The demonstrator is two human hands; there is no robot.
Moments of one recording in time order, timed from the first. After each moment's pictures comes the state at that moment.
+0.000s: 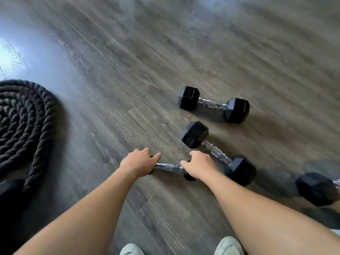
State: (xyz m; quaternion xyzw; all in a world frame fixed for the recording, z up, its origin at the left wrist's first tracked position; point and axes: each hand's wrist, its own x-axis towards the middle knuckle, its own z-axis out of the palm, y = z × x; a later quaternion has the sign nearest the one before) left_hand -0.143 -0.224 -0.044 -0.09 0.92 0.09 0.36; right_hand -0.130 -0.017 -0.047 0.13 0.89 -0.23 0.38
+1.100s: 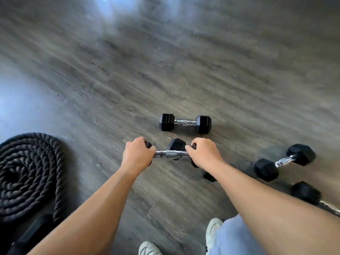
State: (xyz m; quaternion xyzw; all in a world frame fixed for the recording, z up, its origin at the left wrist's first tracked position) left_hand -0.179 -0.153 0.207 -0.10 0.93 0.28 0.20; right_hand -0.142 0.058 0.177 0.22 0.89 -0.34 0.20
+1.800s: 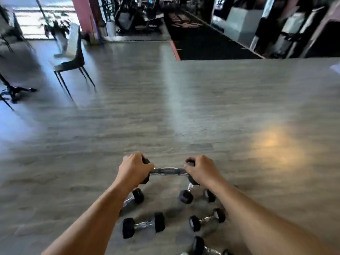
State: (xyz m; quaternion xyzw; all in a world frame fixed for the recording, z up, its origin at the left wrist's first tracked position) left_hand -0.120 0.045 0.649 0.29 0.90 0.26 0.21; right_hand 0.060 0.190 0.628 0.42 0.84 -0.34 -0.10
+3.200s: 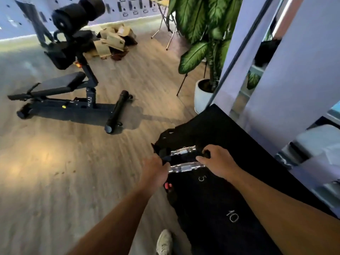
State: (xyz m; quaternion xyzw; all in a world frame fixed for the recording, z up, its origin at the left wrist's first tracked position) left_hand 0.799 0.131 0.582 0.87 0.27 -0.05 0.41; right_hand 0.877 -0.072 0.604 0.94 0.11 -0.16 -0.27
